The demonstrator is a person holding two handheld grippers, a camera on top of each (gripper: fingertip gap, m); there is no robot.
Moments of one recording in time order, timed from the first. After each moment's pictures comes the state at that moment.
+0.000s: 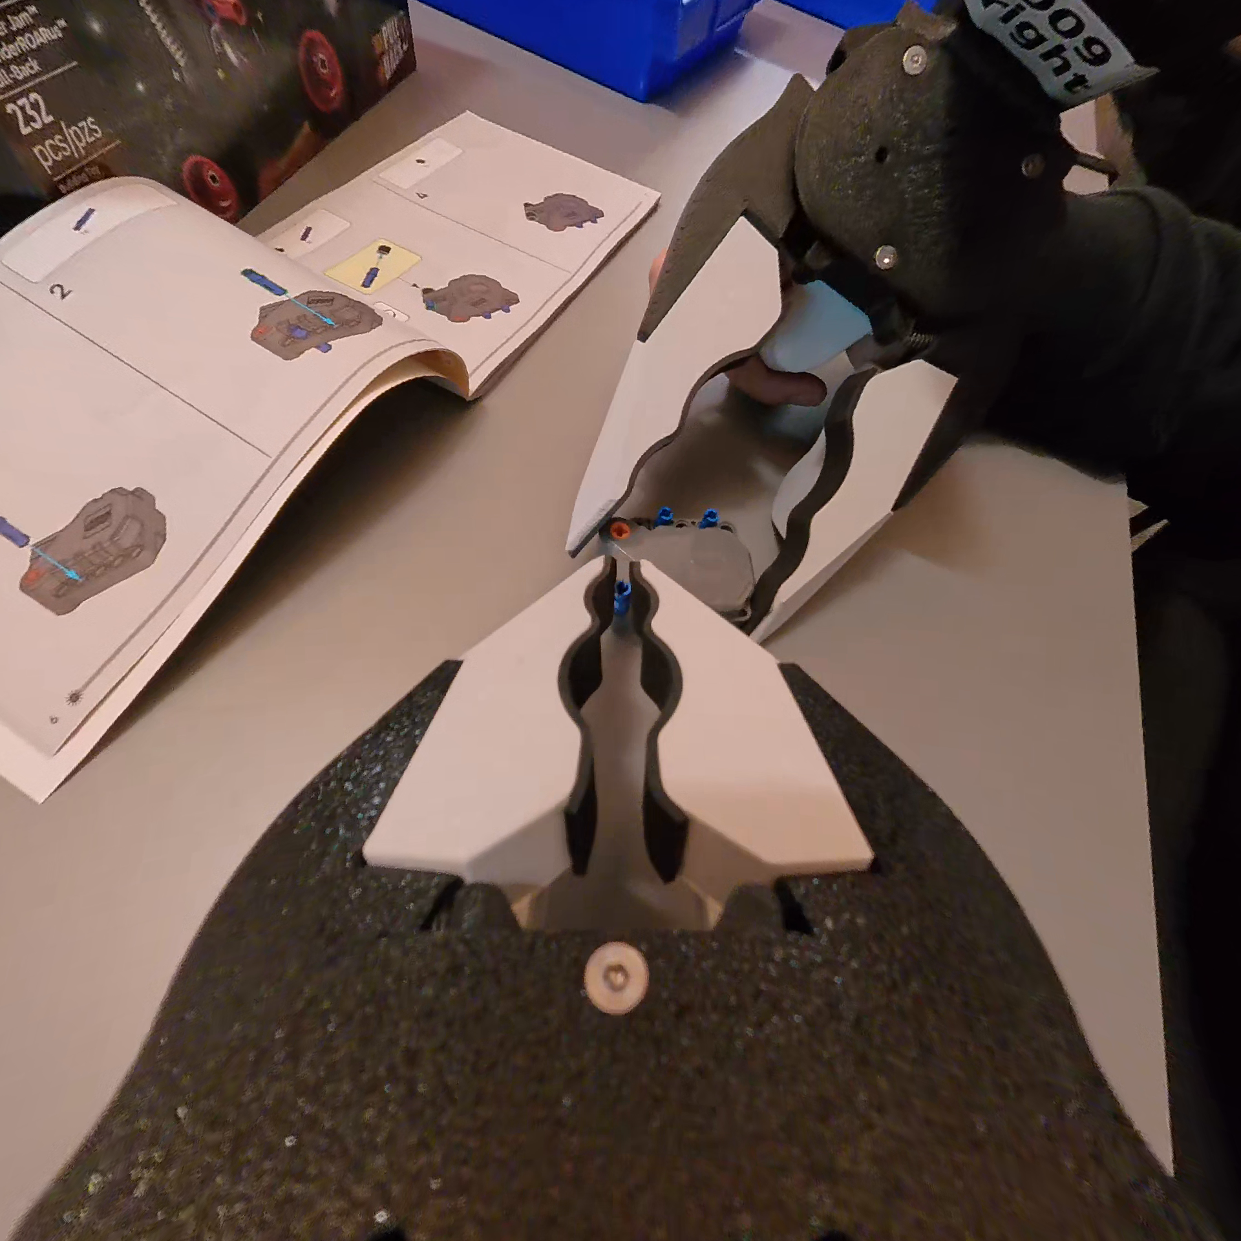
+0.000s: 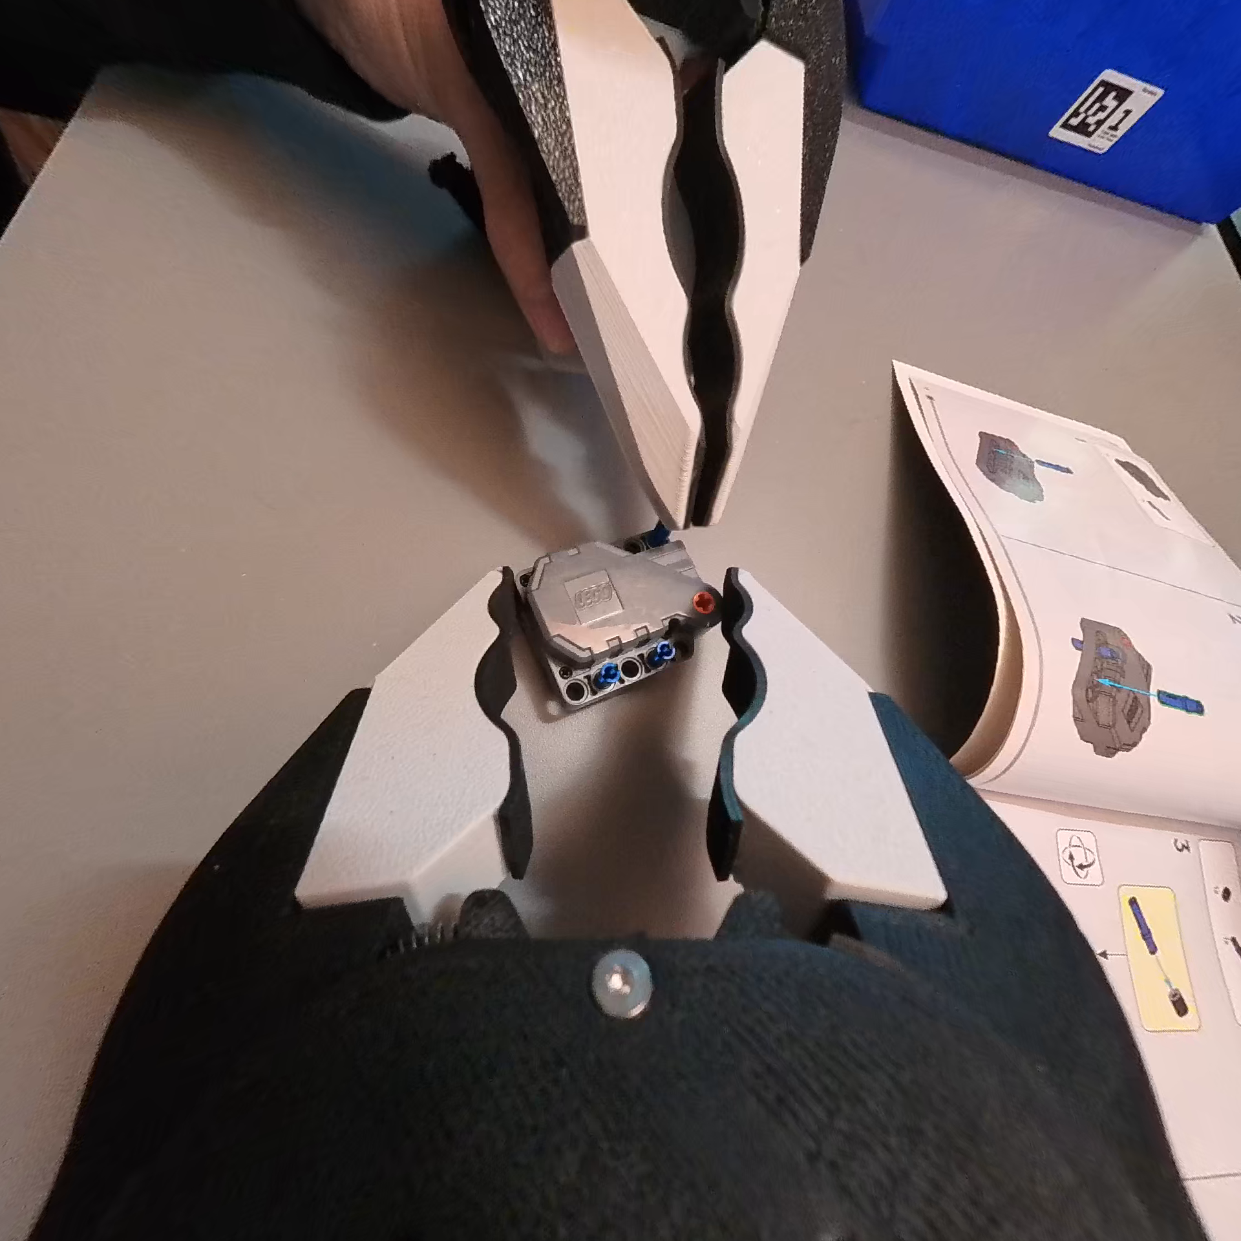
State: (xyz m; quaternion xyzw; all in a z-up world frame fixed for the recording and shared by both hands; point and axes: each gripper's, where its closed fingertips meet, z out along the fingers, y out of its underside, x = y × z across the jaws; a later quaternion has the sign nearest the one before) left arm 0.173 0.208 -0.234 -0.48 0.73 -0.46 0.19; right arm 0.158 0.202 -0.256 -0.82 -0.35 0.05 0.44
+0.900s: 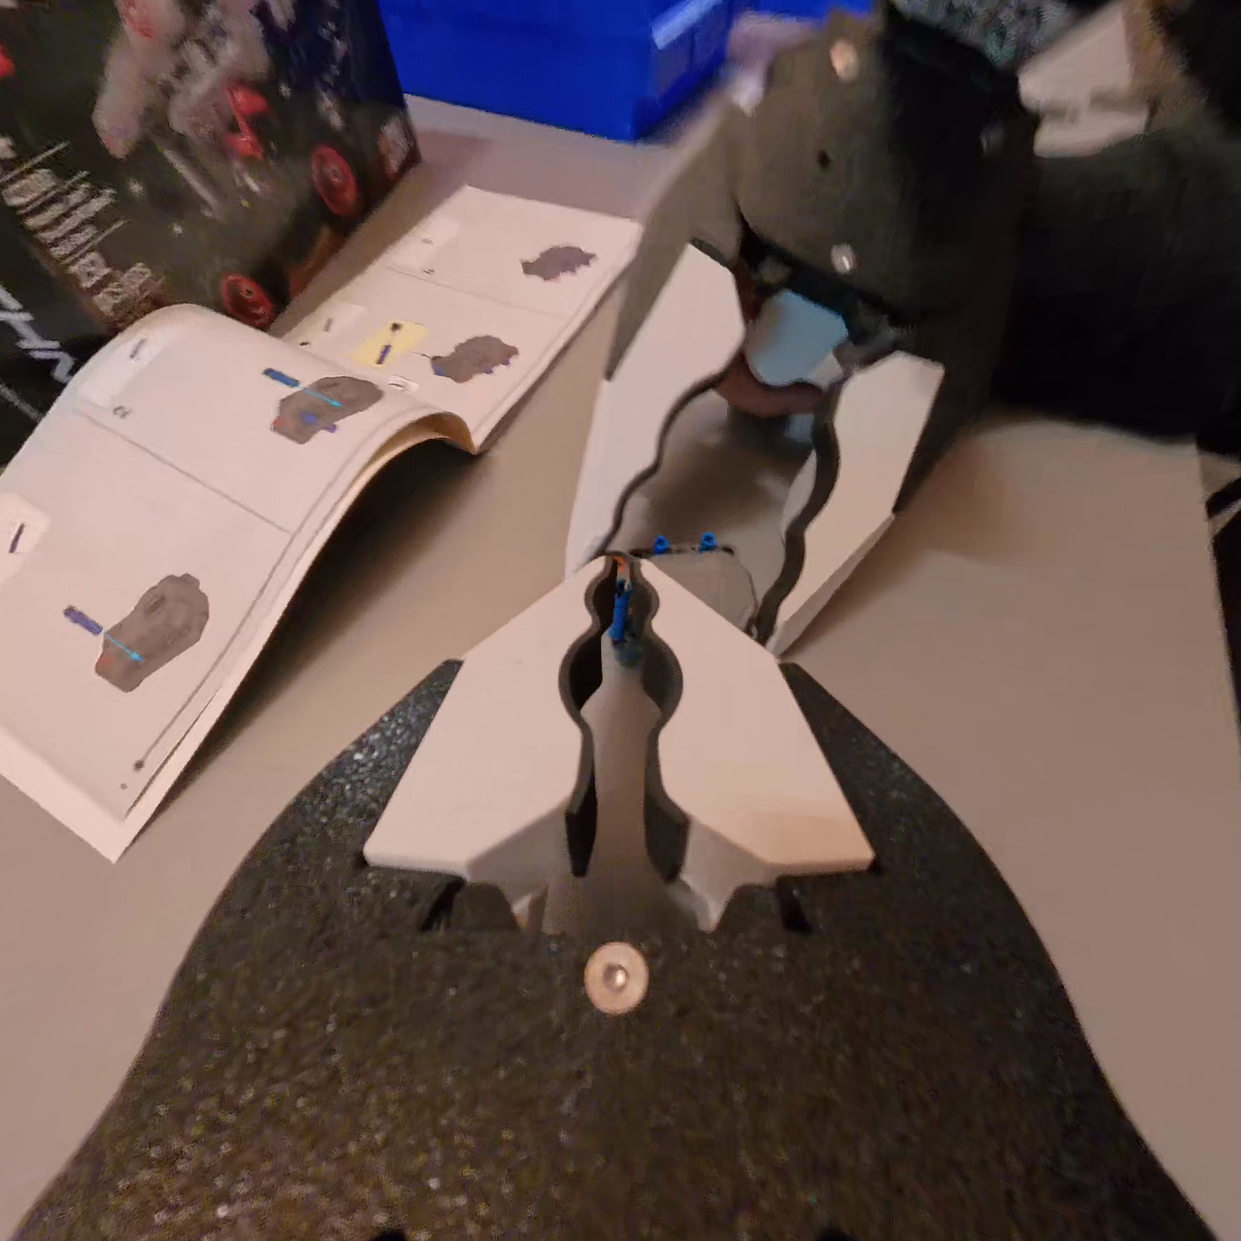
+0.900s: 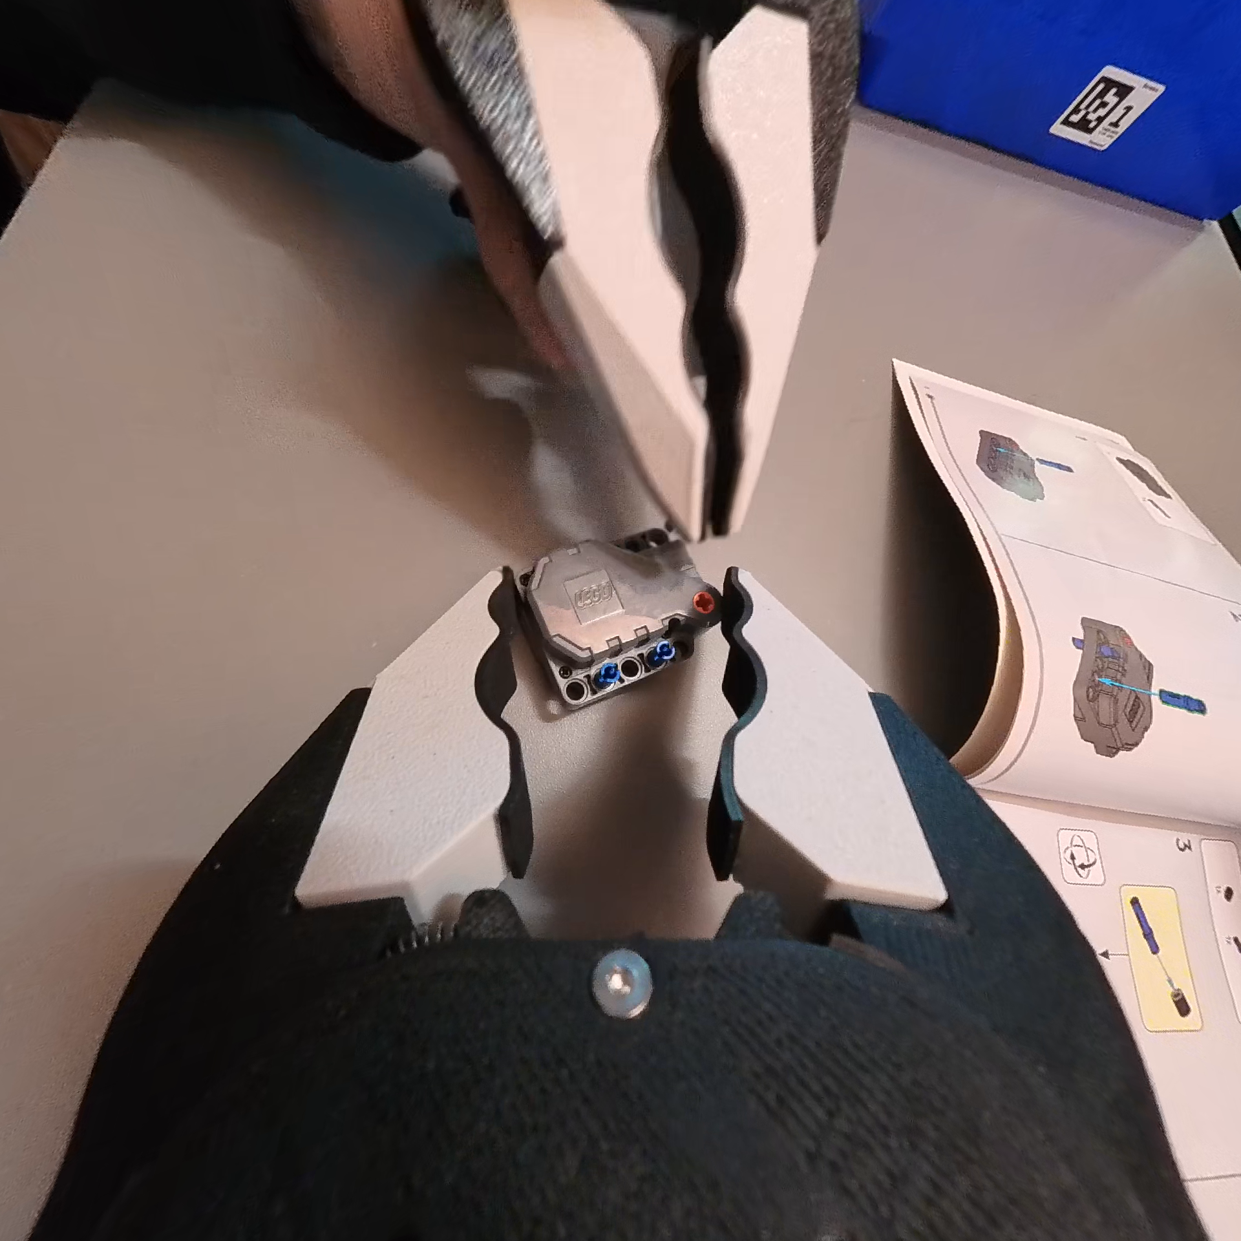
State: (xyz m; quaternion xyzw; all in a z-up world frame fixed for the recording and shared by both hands) left arm 0.179 0.204 -0.225 -0.43 0.73 -0.46 0.24; right arm 0.158 0.202 -0.256 -0.82 -0.35 0.05 0.44
